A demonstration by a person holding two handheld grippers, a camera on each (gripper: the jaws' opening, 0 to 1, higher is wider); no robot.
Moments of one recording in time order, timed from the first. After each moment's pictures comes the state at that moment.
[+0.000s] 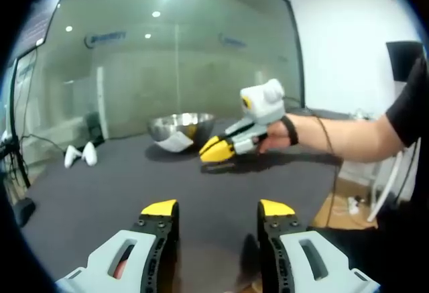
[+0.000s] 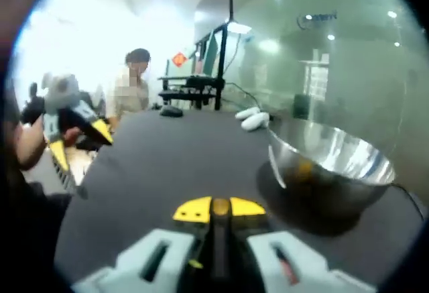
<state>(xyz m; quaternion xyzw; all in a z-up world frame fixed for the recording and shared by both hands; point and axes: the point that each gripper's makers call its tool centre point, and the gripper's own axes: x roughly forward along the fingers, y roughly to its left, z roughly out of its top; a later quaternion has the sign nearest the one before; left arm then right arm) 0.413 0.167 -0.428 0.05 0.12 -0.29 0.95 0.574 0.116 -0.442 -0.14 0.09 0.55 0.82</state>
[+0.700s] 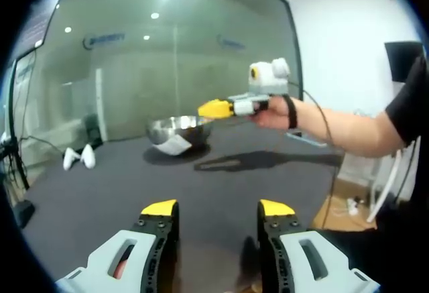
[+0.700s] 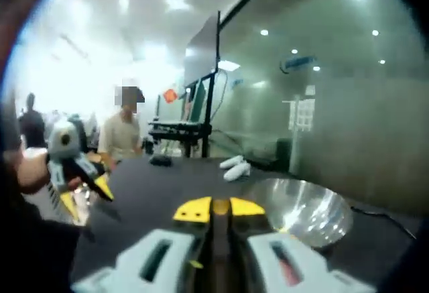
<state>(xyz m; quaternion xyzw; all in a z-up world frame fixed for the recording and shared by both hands) 0.414 0.166 -0.423 0.05 0.11 -0.30 0.95 0.573 0.100 -0.344 -0.06 -0.01 0.51 0.86</state>
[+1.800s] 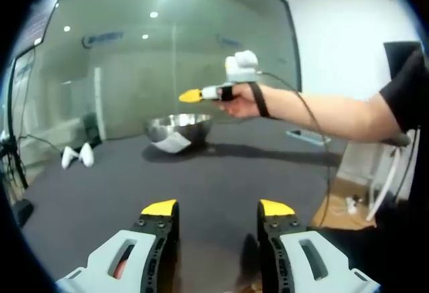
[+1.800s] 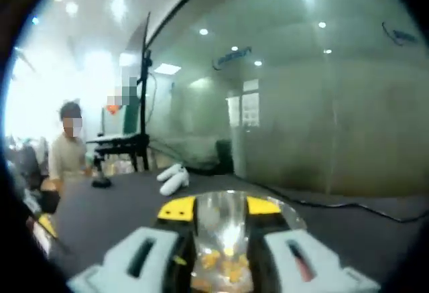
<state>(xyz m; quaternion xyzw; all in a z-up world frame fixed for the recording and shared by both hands) 0.417 0.168 -0.429 0.05 0.11 -0.30 0.94 0.689 0.082 -0.338 -0.01 0.03 0.37 0.93</state>
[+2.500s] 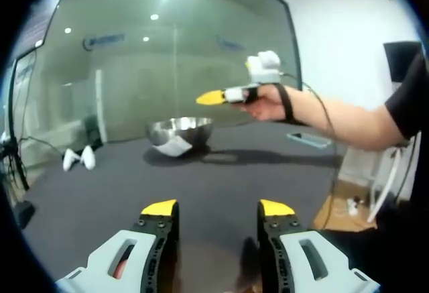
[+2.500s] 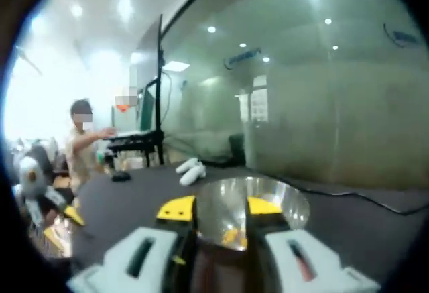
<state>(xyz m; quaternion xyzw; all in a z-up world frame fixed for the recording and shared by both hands) 0.417 0.169 -0.423 0.05 0.10 -0.30 0.95 0.617 0.058 -0.339 -0.02 0.04 0.40 0.91</state>
